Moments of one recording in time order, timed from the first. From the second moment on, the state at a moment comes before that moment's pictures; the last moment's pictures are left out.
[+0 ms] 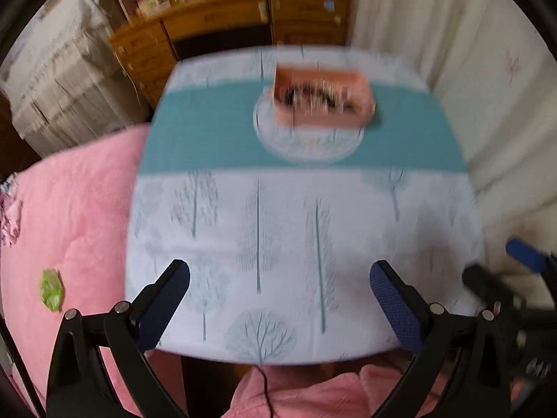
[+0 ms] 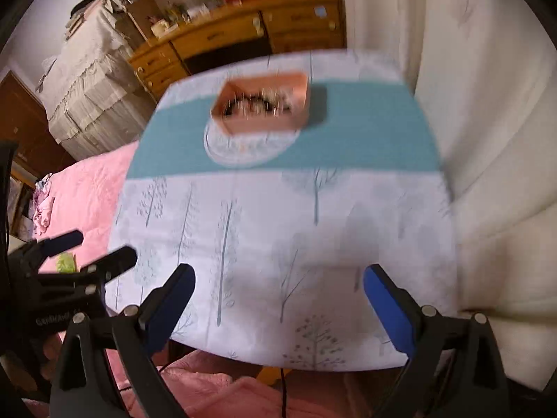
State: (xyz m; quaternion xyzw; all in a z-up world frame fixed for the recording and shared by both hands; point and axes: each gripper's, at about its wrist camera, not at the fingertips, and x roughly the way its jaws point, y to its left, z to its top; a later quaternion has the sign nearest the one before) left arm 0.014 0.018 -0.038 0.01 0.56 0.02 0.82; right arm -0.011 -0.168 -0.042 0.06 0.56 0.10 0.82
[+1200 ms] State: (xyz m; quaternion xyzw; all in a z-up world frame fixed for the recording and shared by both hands) left arm -0.027 0.002 0.003 0.00 0.49 0.04 0.87; right arm -0.048 -0.168 0.019 0.07 0.48 0.06 0.87
